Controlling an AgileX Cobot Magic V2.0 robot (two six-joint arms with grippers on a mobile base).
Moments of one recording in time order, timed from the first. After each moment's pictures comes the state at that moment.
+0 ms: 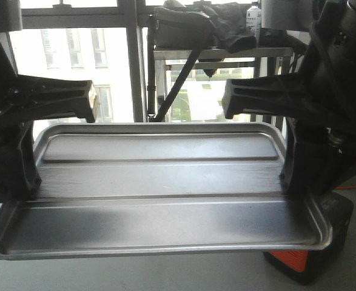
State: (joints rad) left arm -0.93 1.32 -0.84 0.32 0.84 -1.07; right arm 0.74 1.34 -0.83 -0.22 0.74 0.92
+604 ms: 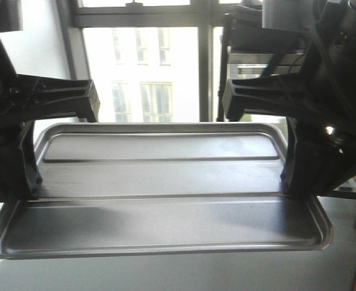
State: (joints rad) left arm -0.93 1.32 -0.84 0.32 0.84 -1.07; right arm 0.74 1.34 -0.83 -0.22 0.74 0.92
